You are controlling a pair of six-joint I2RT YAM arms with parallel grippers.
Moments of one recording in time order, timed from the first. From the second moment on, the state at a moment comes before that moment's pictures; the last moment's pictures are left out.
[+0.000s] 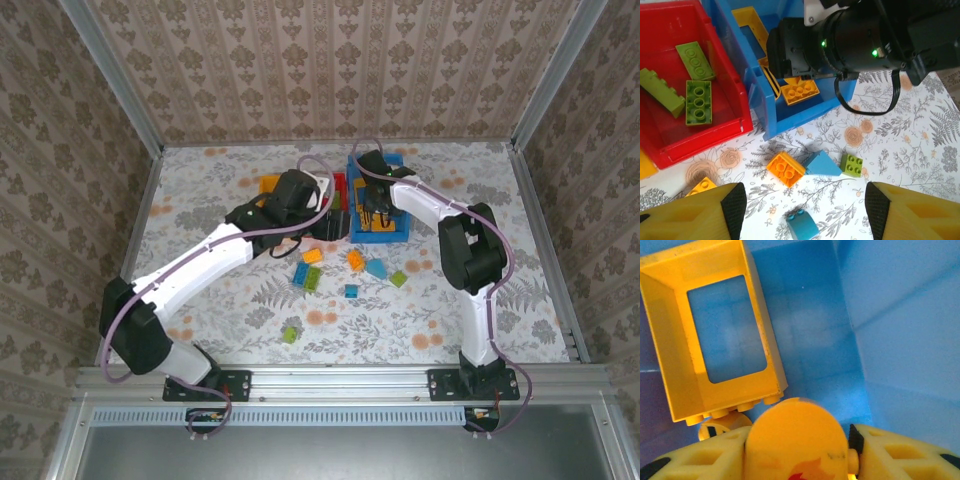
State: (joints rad) left arm -0.79 1.47 1.29 -0.53 0.11 -0.43; right arm 0.40 2.10 1.66 -0.70 0.31 0.59
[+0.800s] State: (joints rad) left arm -0.85 1.59 1.26 -0.69 0.14 -0.41; right arm 0.47 1.40 1.08 -0.44 0.20 0.51
